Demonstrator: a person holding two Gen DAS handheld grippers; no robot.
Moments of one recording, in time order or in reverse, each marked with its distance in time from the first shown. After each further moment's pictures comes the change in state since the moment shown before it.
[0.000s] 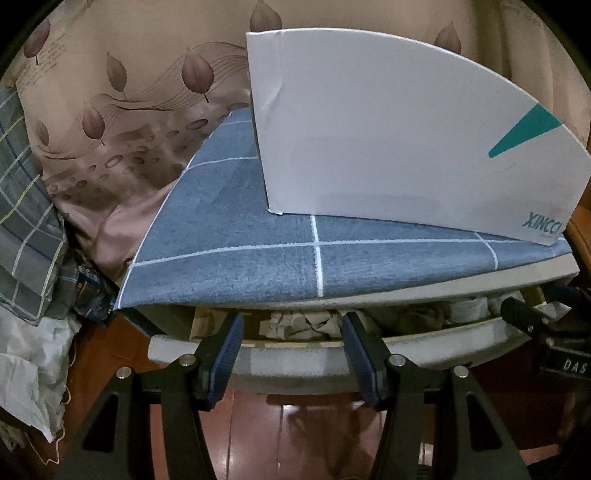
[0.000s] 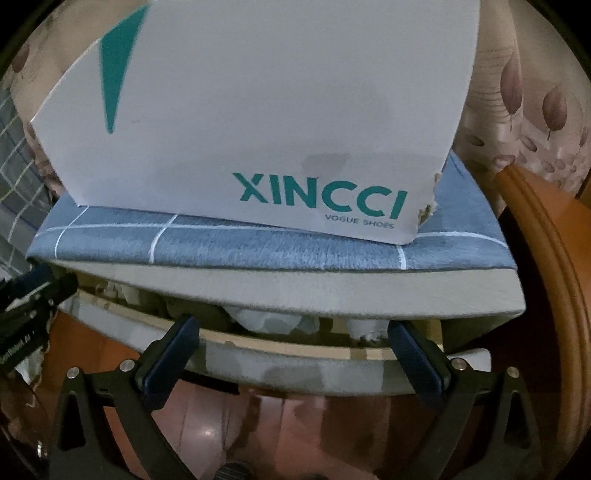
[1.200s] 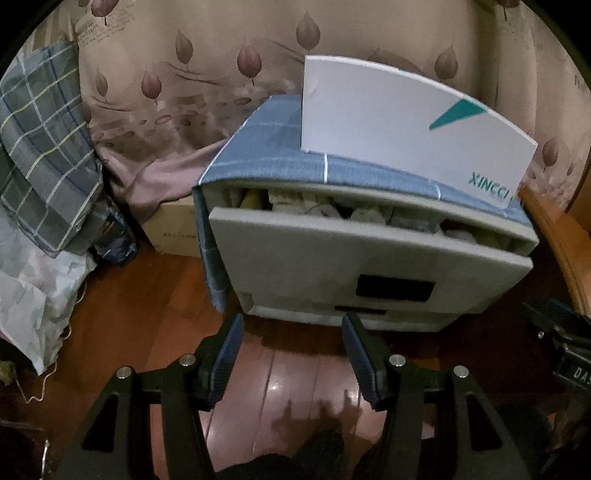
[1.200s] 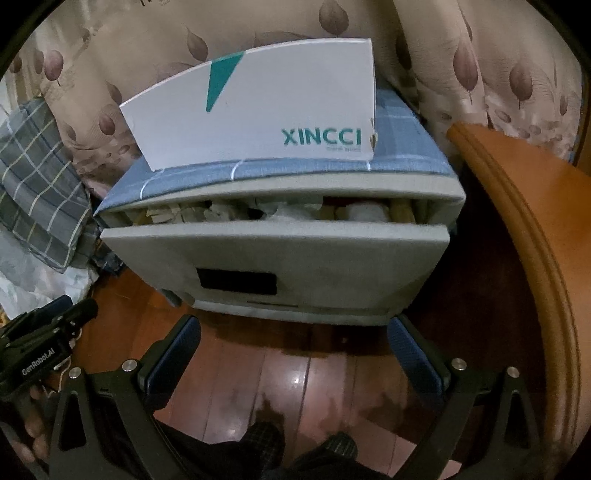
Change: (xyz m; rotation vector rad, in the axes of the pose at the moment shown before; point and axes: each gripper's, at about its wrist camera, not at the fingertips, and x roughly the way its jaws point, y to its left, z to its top) left arm -0.105 0.003 -0.088 -0.148 0.010 0.008; right arm -0.091 0.000 -0.089 0.019 -0.079 0.082
